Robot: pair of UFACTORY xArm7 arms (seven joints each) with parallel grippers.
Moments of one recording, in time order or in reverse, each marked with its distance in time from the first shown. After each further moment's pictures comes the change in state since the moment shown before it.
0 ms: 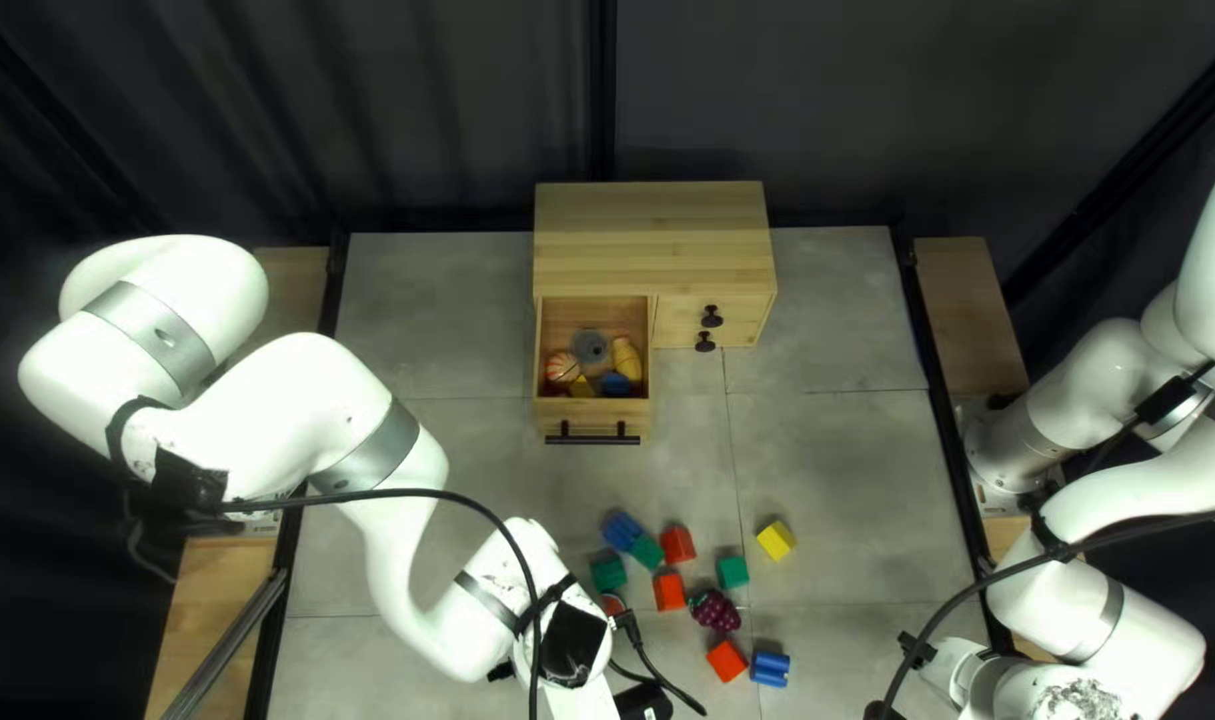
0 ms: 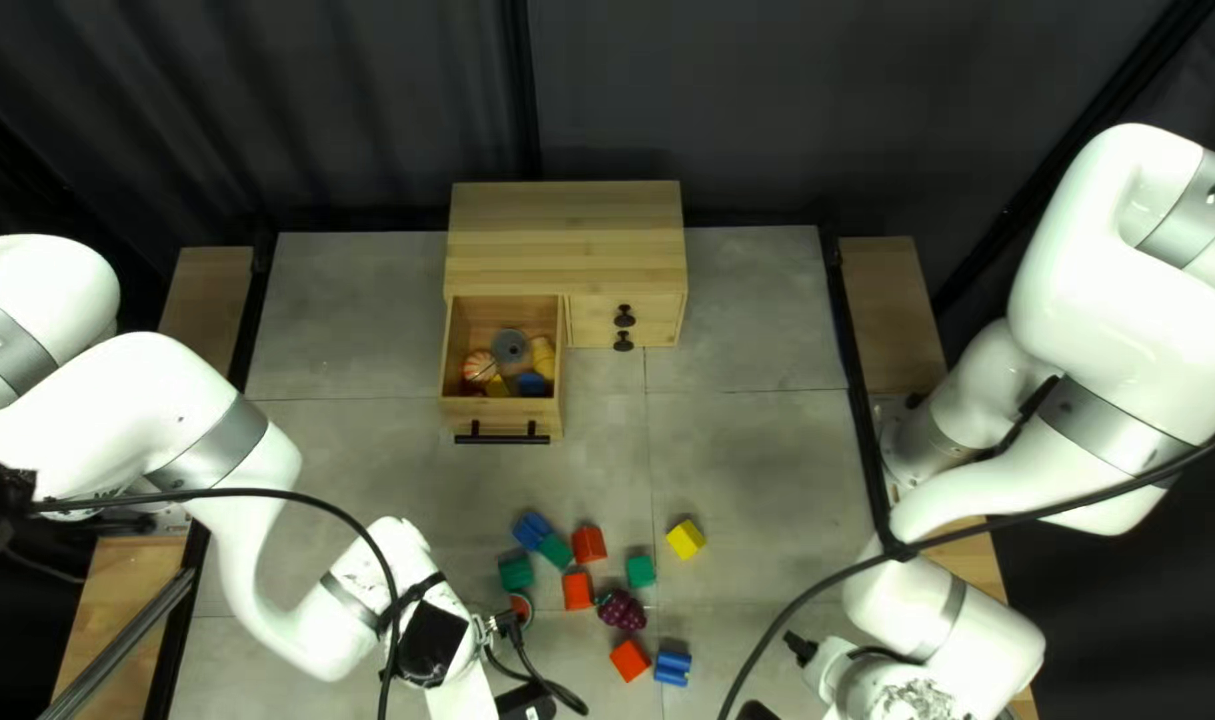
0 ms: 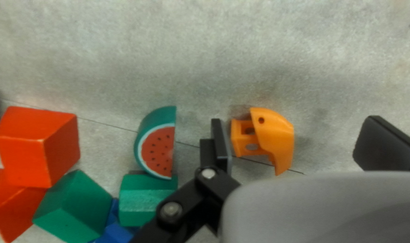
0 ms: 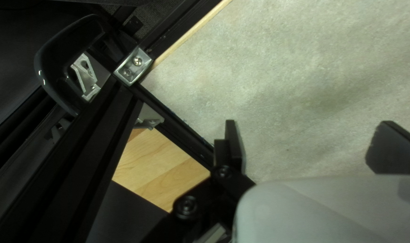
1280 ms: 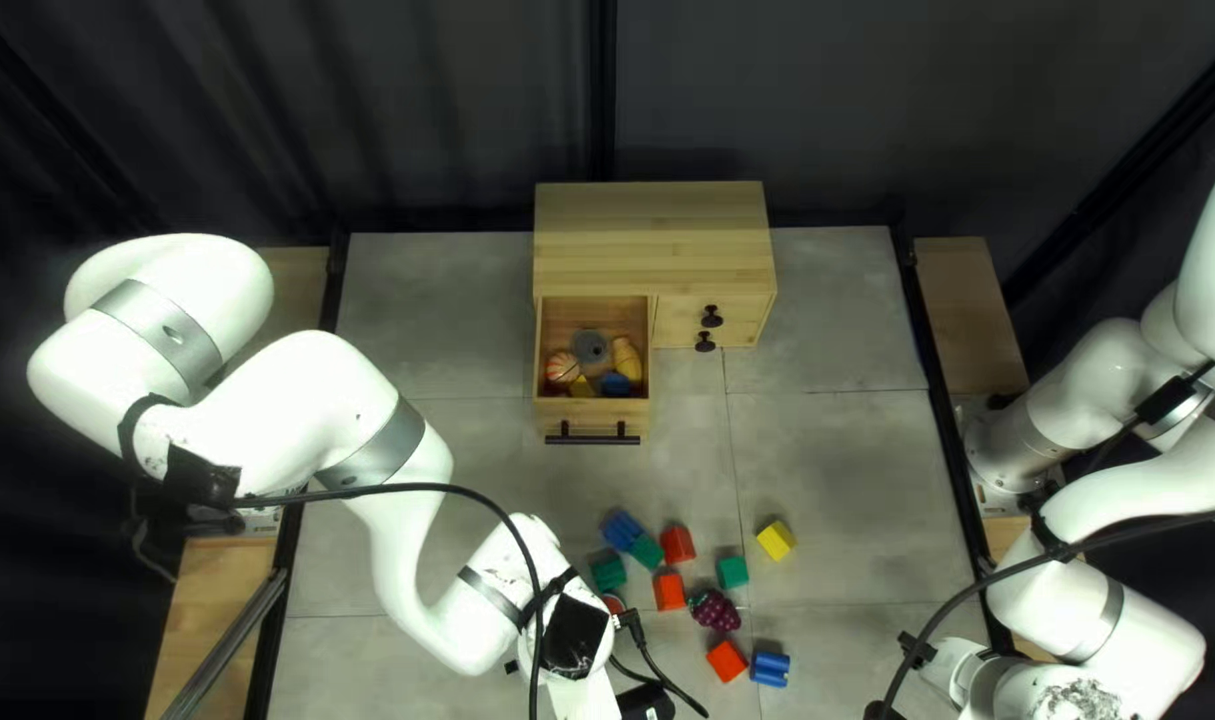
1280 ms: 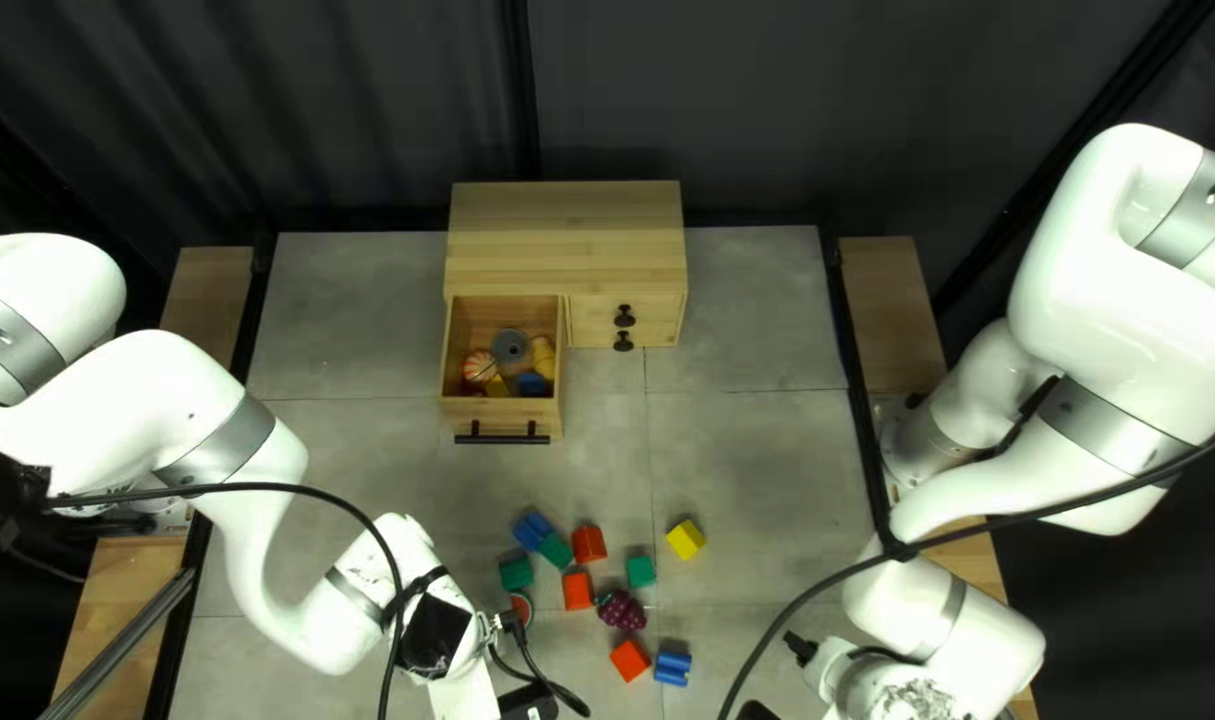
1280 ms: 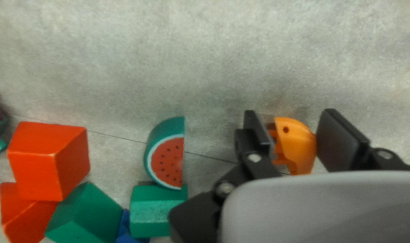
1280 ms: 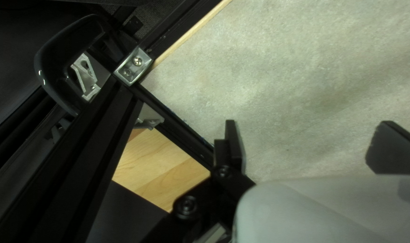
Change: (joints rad) left arm 0.020 -0.064 -0.012 -0.012 -0.014 0.031 0.027; right arm 0.000 0.000 0.000 0.000 0.000 0.000 0.000
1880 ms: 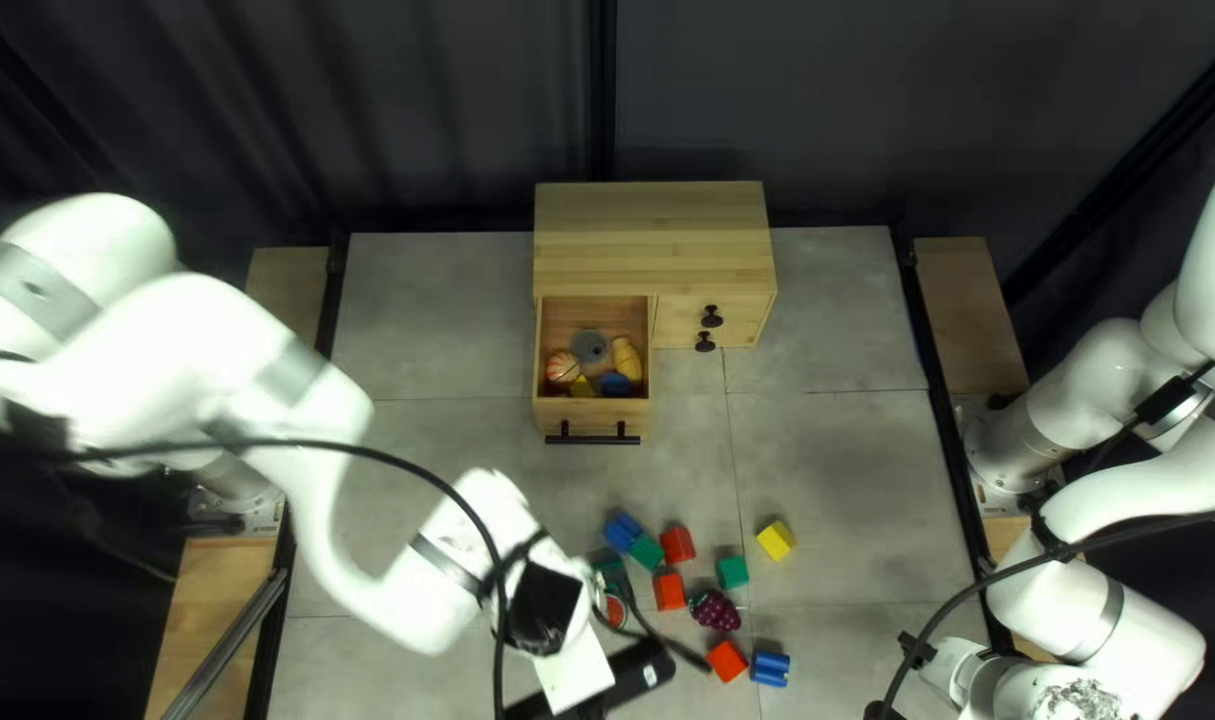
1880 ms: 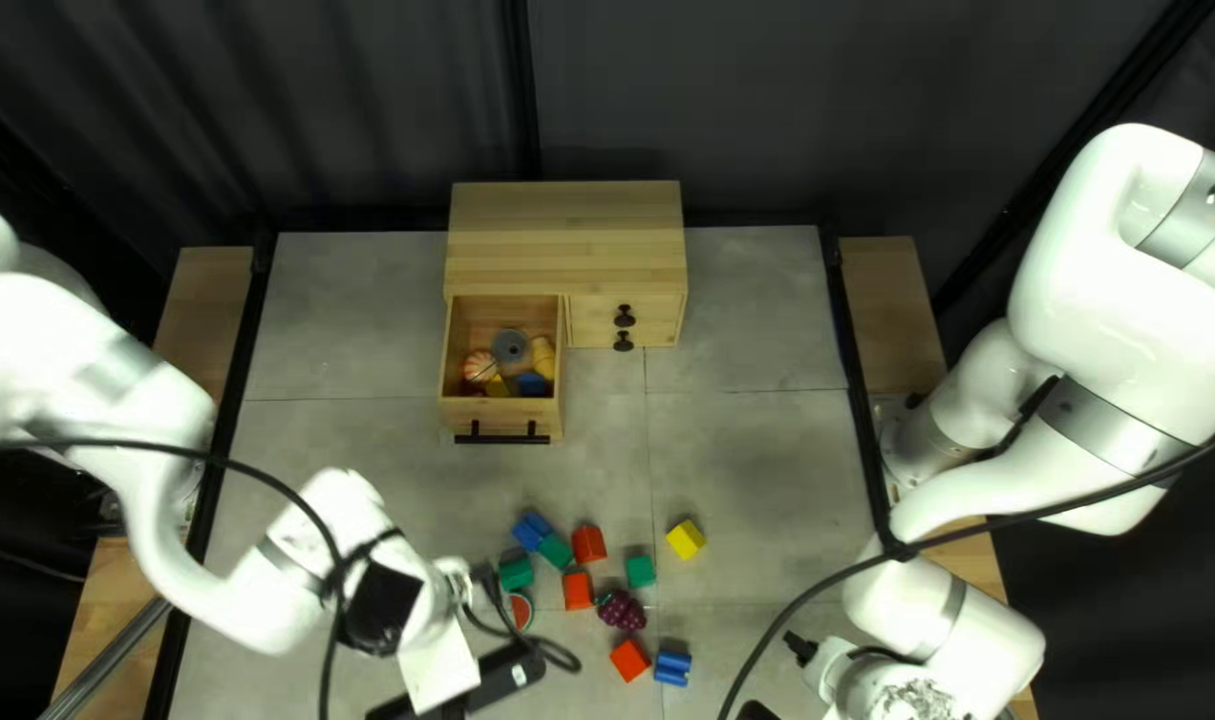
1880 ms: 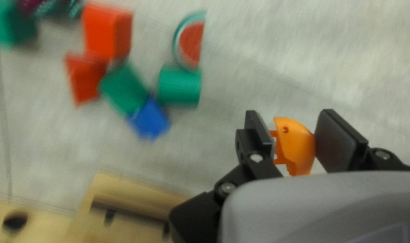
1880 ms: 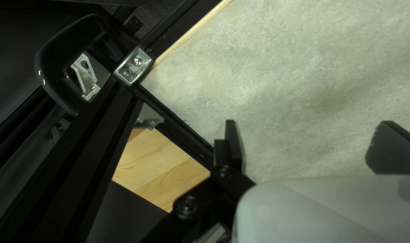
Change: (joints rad) left arm 0.073 -0.363 0.061 0.023 0.046 0.361 0.001; right arm 0.000 0.000 0.000 0.000 0.000 0.000 0.000
